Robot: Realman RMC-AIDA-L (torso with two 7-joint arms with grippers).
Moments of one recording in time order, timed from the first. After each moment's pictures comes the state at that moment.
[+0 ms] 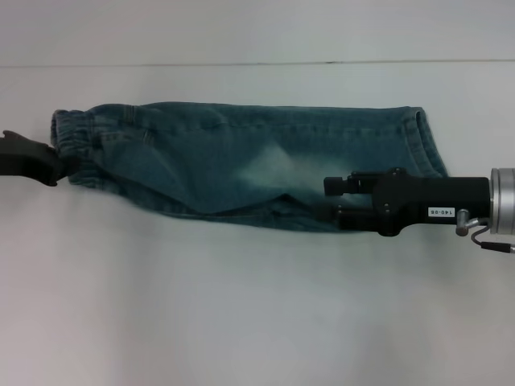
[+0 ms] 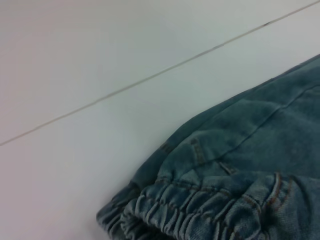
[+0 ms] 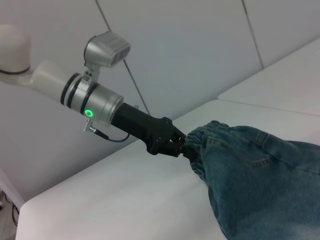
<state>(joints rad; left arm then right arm) -0.60 -2.03 0.72 0.89 2.48 1.18 -1.85 0.60 2.08 -0.68 -0.57 -2.04 -1.57 1.48</state>
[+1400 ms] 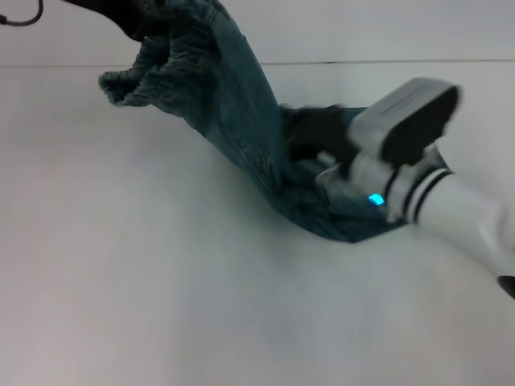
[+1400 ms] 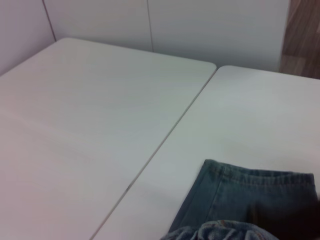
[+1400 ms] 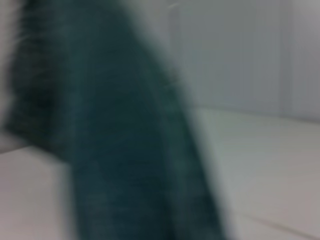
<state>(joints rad) -0.93 -2.05 0.73 1.36 2.48 1.72 -2.04 0.93 2.12 -0.55 0.24 -1.22 -0.86 0.32</state>
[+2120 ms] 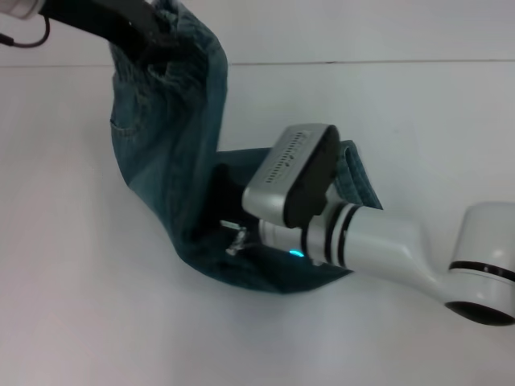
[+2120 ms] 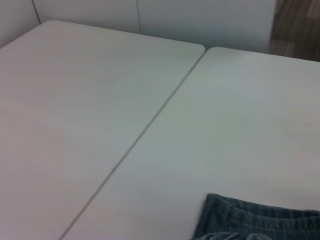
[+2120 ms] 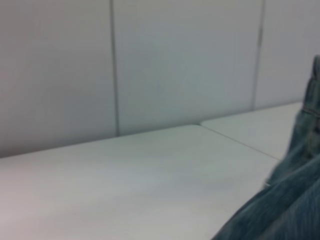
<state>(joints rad) -0.89 -2.06 0.79 1.35 2.48 1.71 -2.03 0.94 2.12 0.02 0.44 -2.08 -0.71 0.32</state>
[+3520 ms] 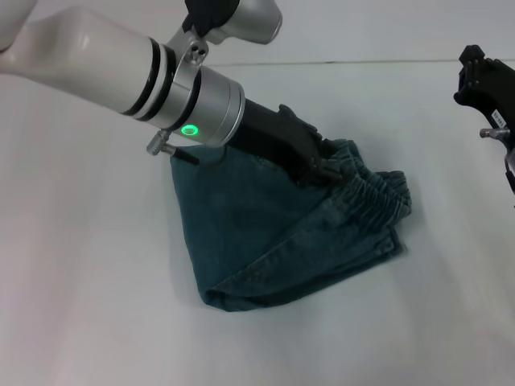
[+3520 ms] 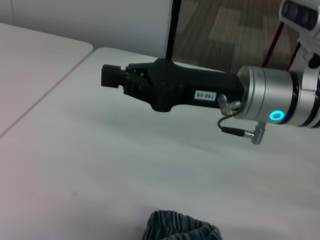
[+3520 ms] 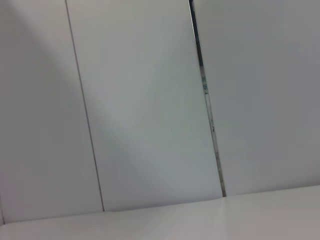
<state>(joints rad) -0.86 -2.17 1.22 0.96 2.20 1.32 -1.97 0.63 2.09 0.56 0.02 -2.00 -1.10 0.41</state>
